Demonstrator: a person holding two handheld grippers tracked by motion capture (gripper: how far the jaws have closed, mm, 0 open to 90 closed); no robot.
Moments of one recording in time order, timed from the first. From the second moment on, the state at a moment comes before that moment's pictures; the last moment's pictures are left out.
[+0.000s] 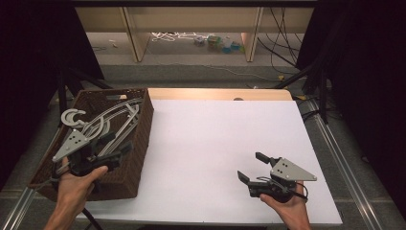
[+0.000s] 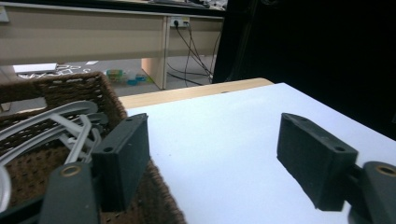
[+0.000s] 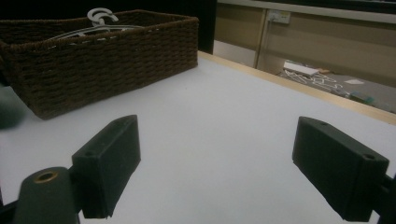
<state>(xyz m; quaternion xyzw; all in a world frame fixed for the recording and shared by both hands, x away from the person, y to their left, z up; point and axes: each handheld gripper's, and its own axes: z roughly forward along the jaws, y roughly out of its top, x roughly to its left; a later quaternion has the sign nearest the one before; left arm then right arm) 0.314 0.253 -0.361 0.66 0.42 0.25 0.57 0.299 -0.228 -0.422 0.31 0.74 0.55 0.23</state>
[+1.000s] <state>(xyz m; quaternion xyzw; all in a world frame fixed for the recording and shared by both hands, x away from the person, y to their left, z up) 0.287 0.192 -0.398 0.68 0.35 0.24 0.60 0.289 -0.228 -0.427 0.31 0.74 0.55 0.24</state>
